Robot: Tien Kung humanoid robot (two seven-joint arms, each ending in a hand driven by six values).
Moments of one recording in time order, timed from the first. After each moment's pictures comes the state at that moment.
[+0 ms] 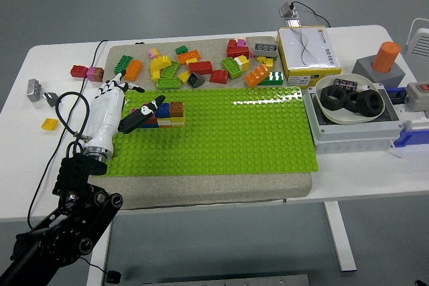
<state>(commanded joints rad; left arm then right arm) -0.32 0.03 -1.14 -1.10 2.11 0.49 0.05 0.13 -0.11 1.64 0.18 -1.38 -0.07 -0.20</state>
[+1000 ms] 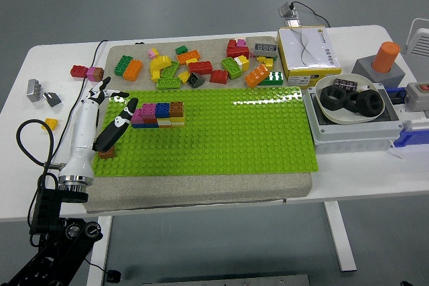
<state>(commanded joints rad) -0.07 0.08 -1.20 -1.39 1.86 0.53 -0.16 0.13 -0.09 1.58 0.18 -1.34 -0.04 -0.20</state>
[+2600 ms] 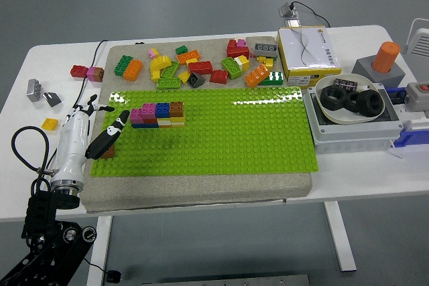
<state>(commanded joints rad) -0.08 0.11 -1.18 -1.32 1.99 0.54 0.03 0.13 -0.08 1.55 0.18 -1.35 0.04 -0.23</state>
